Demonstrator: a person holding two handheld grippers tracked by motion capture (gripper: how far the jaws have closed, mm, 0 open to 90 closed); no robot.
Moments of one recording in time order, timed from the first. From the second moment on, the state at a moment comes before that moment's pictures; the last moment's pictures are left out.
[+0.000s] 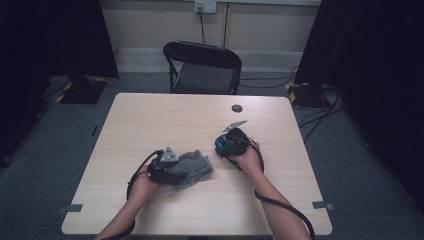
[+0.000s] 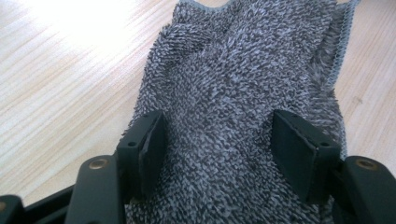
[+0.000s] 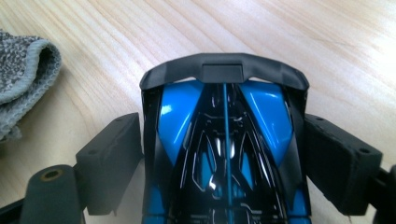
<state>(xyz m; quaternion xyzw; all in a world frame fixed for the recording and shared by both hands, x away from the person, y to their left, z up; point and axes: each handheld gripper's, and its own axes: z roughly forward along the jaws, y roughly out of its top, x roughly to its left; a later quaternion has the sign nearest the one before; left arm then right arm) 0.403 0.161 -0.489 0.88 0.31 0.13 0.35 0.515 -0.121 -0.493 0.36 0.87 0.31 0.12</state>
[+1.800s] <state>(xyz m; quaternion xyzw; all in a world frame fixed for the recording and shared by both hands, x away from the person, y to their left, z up) 0.405 0.157 -0.488 0.87 0.33 0.12 0.34 0.485 -0.155 -0.454 0.37 0.82 0.43 0.10</state>
